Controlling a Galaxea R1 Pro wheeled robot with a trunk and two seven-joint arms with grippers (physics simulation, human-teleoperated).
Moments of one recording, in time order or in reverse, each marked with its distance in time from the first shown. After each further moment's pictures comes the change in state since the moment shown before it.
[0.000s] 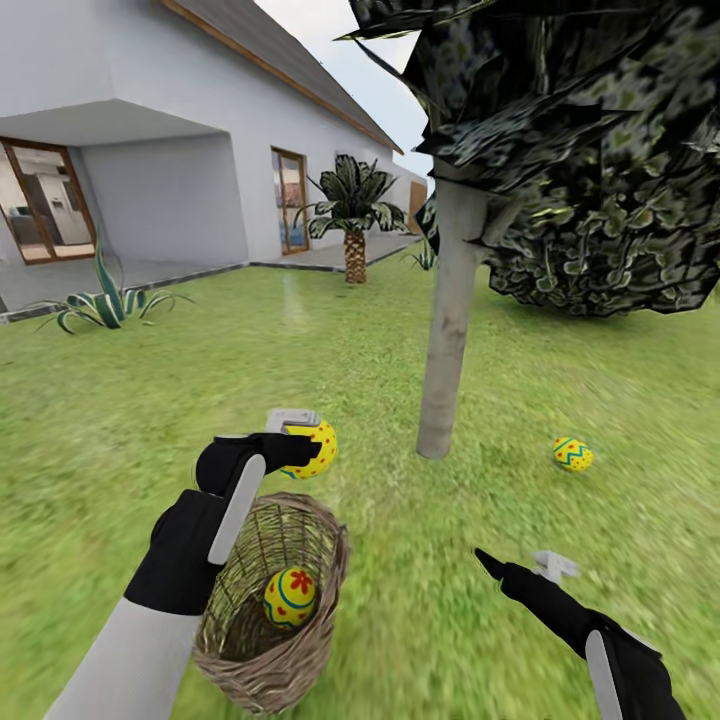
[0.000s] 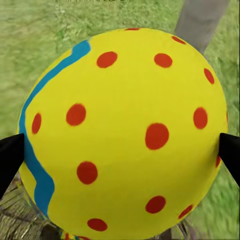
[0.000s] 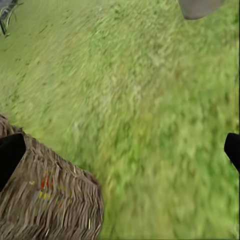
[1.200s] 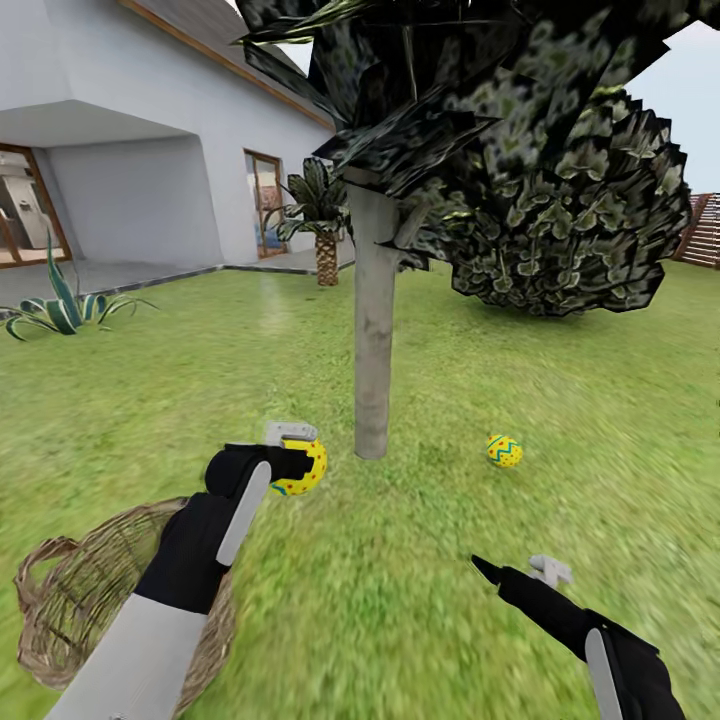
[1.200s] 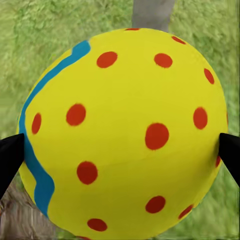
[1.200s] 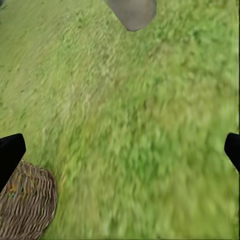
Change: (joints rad) left arm -0.001 -0.002 0.000 0.105 -0.006 0.000 0.071; right arm -0.003 0.000 0.002 -0.001 0.000 0.105 0.004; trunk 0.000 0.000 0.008
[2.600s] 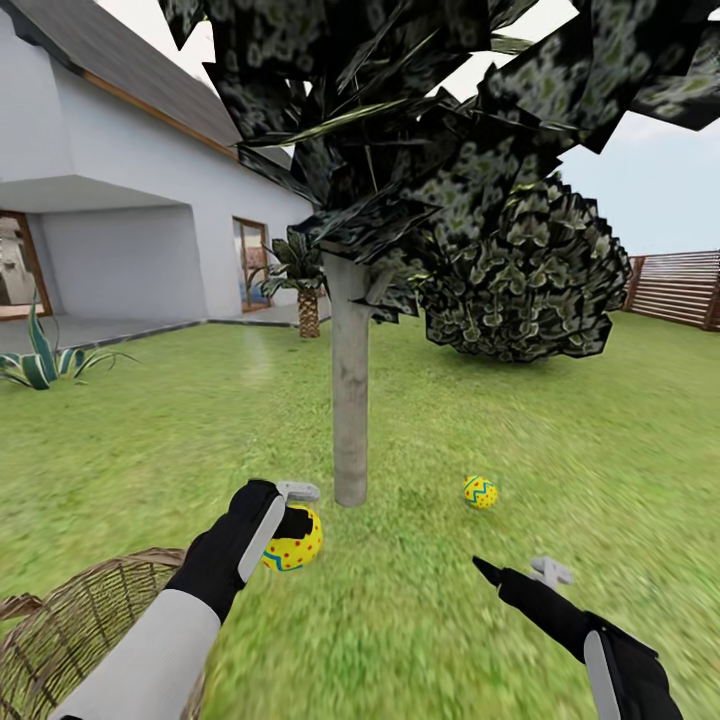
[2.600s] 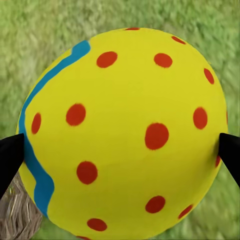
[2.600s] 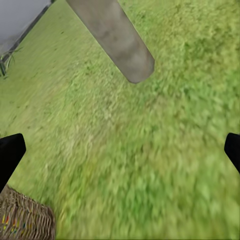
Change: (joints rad) left arm -0.014 -0.013 0.003 0.415 0.012 -0.019 -0.013; right arm 0.000 0.001 -0.001 0.018 0.002 -0.035 -0.016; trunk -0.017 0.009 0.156
